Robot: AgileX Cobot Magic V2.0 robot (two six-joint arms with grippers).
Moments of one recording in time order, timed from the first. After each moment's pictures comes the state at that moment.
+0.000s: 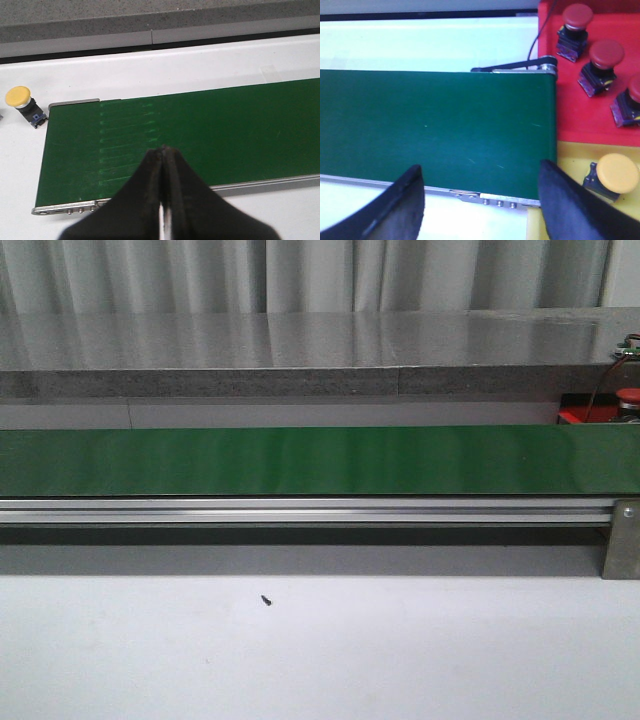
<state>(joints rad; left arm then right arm) 0.10 1.01 -0.96 -0.33 0.69 0.38 -0.24 1.07 -0.83 0.60 0.60 -0.57</state>
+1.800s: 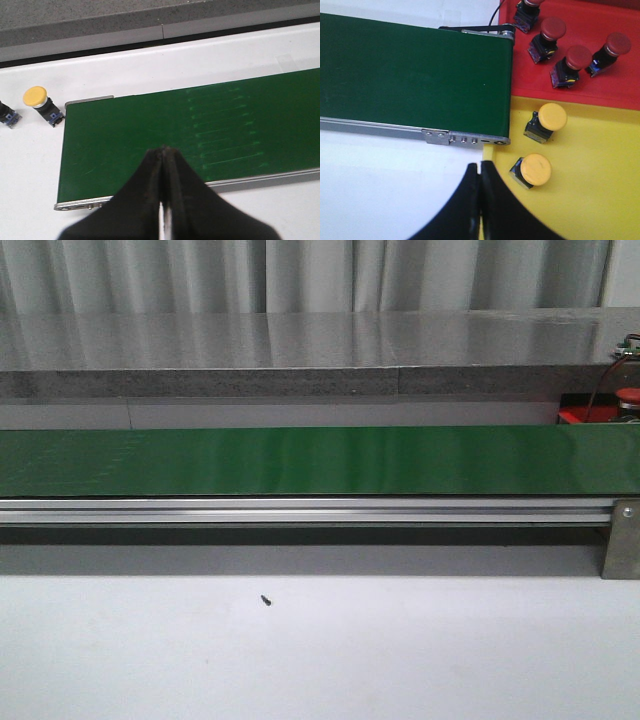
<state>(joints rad) 0.10 1.01 -0.96 -0.25 0.69 0.38 0.11 0.92 -0.96 -0.15 0.91 0.12</state>
